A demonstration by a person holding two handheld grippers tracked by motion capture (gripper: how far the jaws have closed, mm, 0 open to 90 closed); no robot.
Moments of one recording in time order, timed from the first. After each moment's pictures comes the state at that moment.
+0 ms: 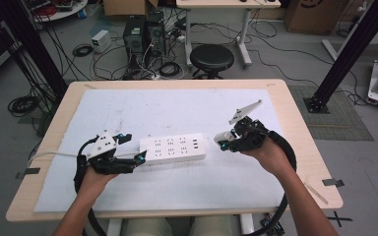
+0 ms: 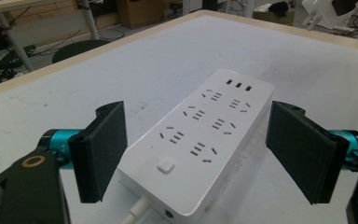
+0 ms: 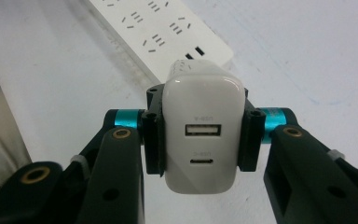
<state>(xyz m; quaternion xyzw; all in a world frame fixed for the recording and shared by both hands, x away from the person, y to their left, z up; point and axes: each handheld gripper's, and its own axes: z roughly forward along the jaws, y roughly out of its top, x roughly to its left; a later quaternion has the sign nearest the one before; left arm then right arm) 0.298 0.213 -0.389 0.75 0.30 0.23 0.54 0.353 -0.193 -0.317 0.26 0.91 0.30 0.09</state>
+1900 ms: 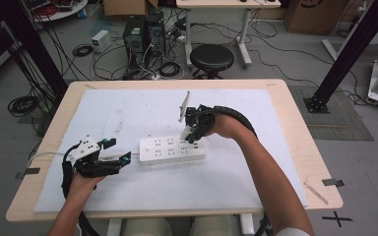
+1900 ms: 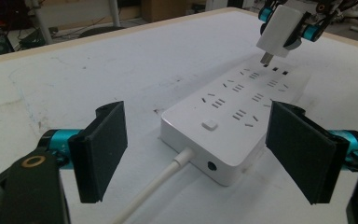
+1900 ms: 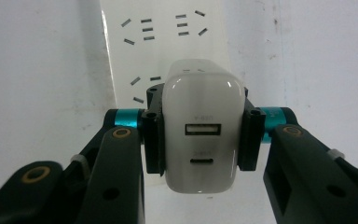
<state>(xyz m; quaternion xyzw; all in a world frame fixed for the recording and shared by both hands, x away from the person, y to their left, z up) 0.297 0.254 -0.415 0.73 0.36 0.23 0.53 0.441 -0.074 -0.348 0.01 0.99 0.16 0.05</state>
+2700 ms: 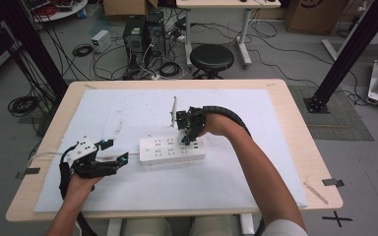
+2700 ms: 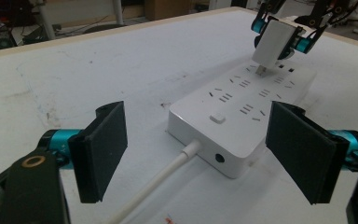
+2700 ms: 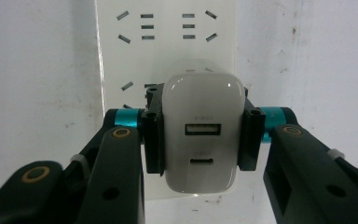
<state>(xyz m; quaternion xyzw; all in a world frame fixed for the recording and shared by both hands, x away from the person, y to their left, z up) 0.296 0.261 -0.419 0.73 0.37 0.22 0.54 0.447 -0.046 -0.358 -0.06 0.99 0.10 0.05</state>
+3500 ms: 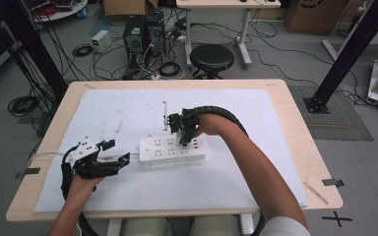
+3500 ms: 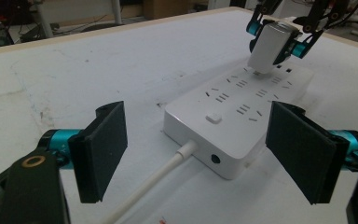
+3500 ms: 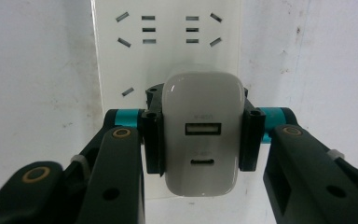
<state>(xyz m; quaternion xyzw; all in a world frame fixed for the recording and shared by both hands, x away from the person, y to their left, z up) 0.297 0.258 -0.420 0.73 0.37 0.22 0.54 0.439 -0.026 -0.358 -0.07 0.99 0.05 0.07</state>
